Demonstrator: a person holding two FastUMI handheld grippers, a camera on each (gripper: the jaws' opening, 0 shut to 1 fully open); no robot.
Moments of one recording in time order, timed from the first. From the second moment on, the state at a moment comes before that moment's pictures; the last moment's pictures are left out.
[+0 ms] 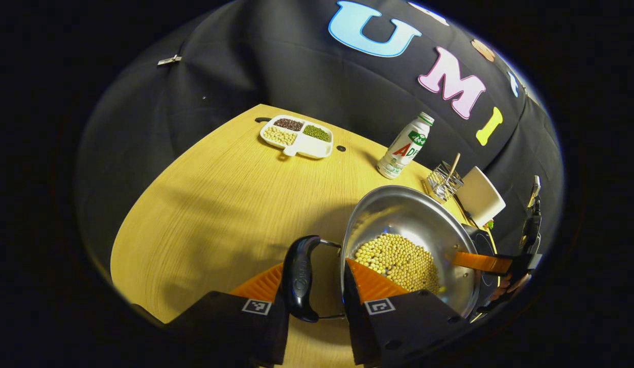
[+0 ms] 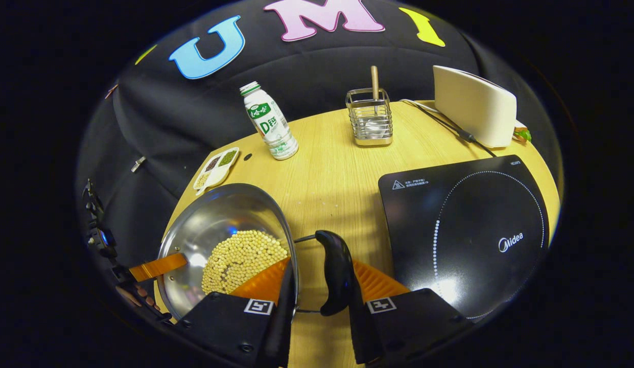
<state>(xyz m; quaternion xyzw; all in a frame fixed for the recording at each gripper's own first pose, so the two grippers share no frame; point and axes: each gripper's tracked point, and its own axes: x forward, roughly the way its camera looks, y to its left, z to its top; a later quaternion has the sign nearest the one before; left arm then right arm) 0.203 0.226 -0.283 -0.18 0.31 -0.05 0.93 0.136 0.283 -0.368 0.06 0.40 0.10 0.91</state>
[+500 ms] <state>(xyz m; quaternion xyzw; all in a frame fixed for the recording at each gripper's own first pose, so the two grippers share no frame) 0.151 0.180 -0.229 -0.18 0.32 -0.04 0.93 0.098 0.238 -0.305 0.07 0.40 0.11 0.91</state>
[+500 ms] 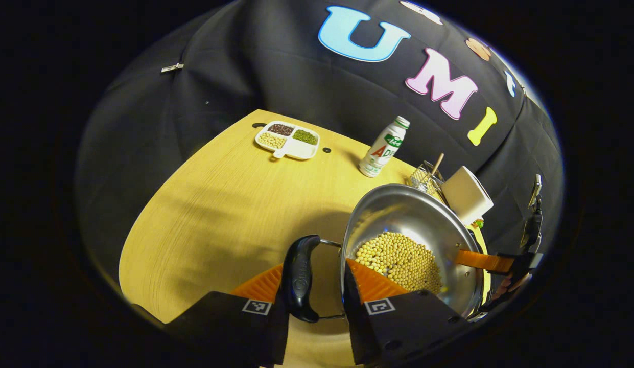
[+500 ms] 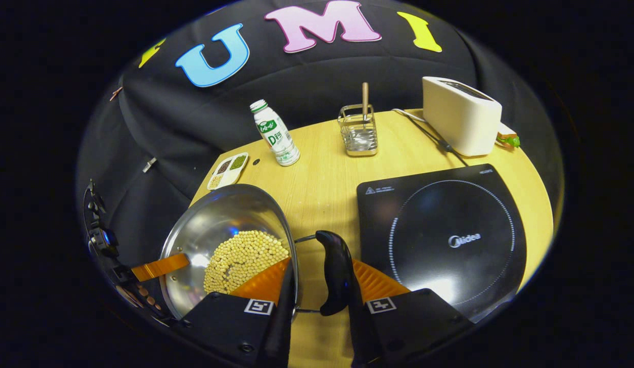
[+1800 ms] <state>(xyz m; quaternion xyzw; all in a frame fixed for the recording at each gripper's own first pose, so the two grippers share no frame) 0.182 -0.091 -0.185 -0.14 0.31 -0.10 0.93 0.130 -0.027 -0.236 0.09 0.38 0.06 0.92</state>
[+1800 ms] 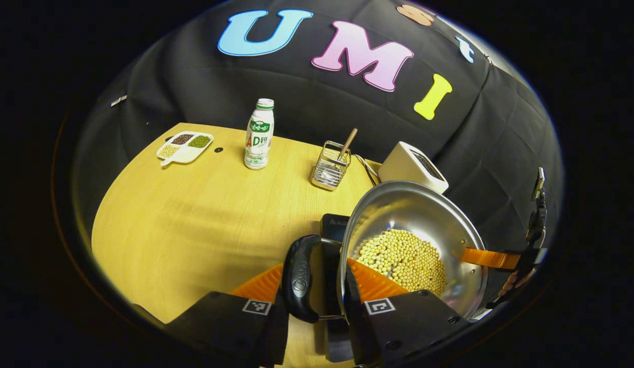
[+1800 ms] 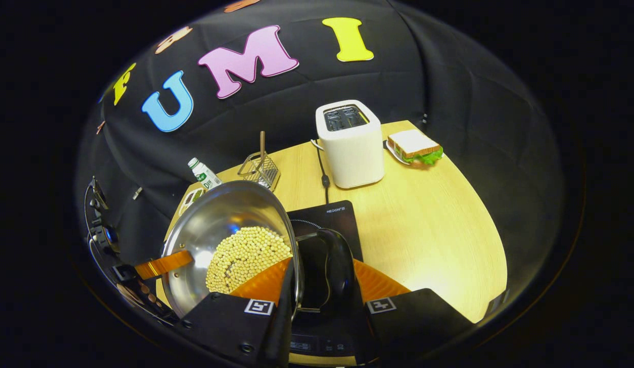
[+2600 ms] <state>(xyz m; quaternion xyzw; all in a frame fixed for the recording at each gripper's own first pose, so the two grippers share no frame) 0.229 -0.127 -0.229 -0.14 0.31 -0.09 0.94 0.176 -0.057 -0.294 0.09 0.41 0.07 0.90</state>
